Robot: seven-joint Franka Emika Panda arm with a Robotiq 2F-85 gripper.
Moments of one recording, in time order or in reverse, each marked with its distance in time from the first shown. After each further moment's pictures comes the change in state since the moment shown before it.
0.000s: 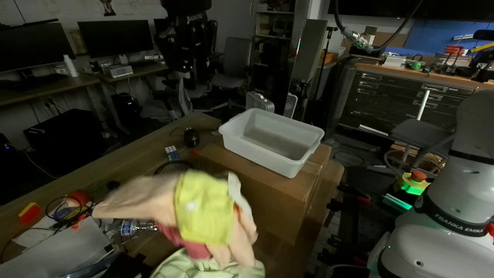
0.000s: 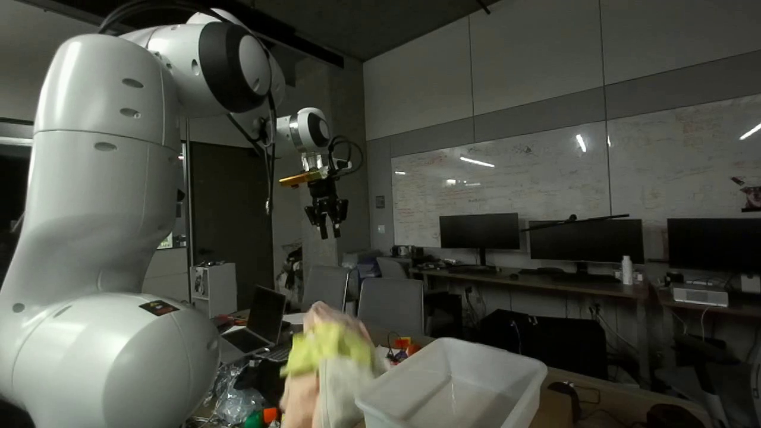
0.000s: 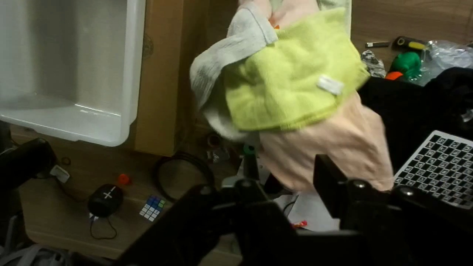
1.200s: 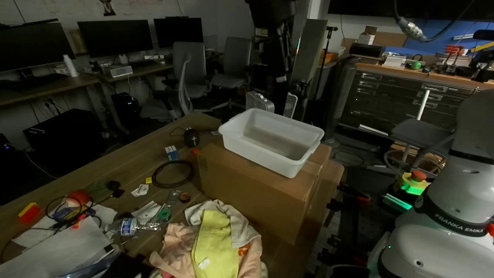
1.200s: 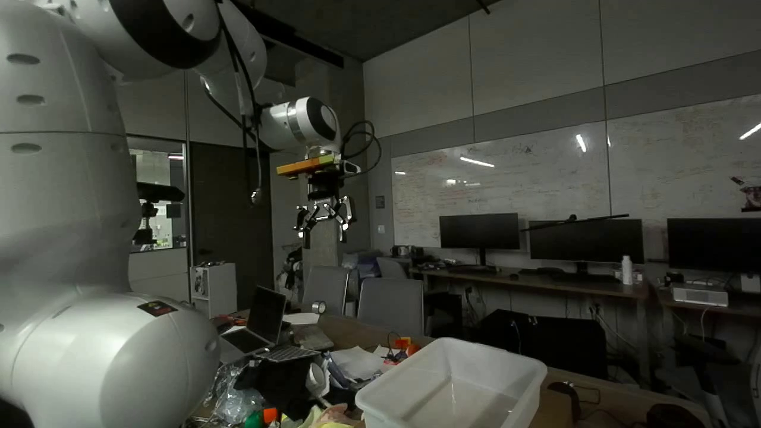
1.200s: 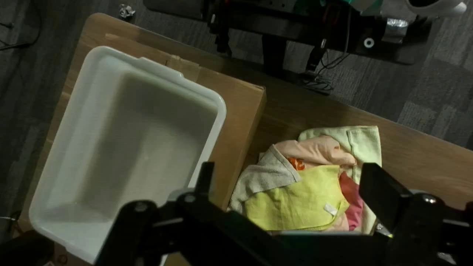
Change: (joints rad) arm -0.012 -0.263 -0.114 -0.296 0.050 -0.293 -0.319
